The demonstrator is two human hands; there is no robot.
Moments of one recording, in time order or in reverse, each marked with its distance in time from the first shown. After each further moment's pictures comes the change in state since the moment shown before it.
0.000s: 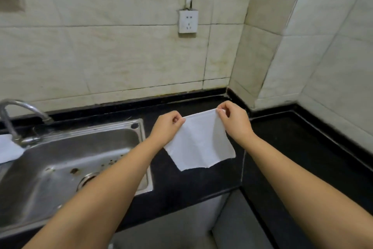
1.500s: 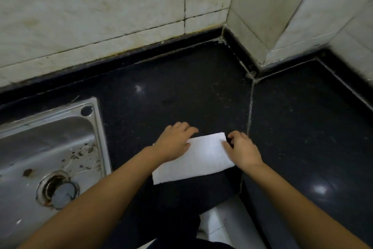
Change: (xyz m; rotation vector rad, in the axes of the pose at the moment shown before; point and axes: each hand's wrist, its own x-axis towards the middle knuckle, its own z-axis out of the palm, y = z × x) left_hand 0.096 -0.071 0.172 0.477 -0.697 0.281; right_hand 0.014 0.199 0.087 -0.338 -0.528 0.559
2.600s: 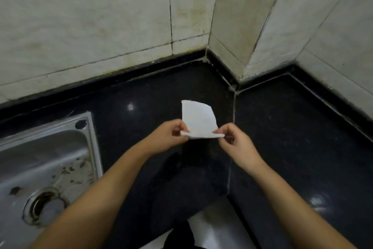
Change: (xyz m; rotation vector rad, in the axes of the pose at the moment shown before) left_hand -0.020 0.022 -0.048 -0.862 0.083 -0.033; right_hand -0.051 -0.006 -0.053 0.658 0.092 -0.309
